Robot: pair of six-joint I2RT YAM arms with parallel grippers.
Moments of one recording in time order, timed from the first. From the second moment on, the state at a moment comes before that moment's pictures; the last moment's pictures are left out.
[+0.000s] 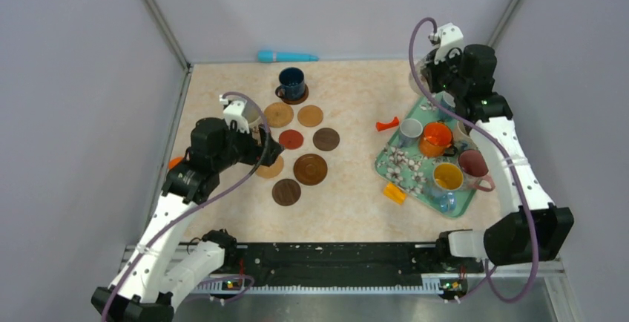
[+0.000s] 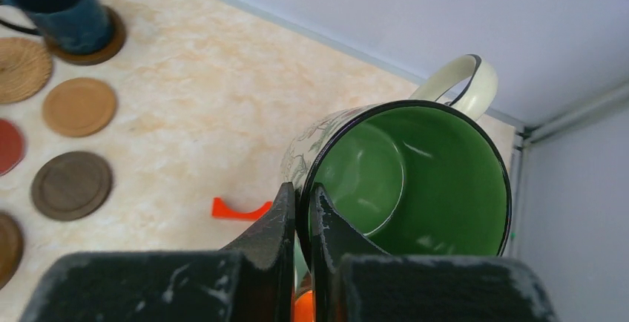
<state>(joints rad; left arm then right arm) -0.33 0.79 0.89 -0.55 0.21 -0.24 0.08 1.33 1.36 -0.32 -0.18 -0.26</state>
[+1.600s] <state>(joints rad) -0.69 1.57 1.55 -0.64 0.16 -0.33 0.84 1.17 0.95 -0.21 -0.12 -0.59</state>
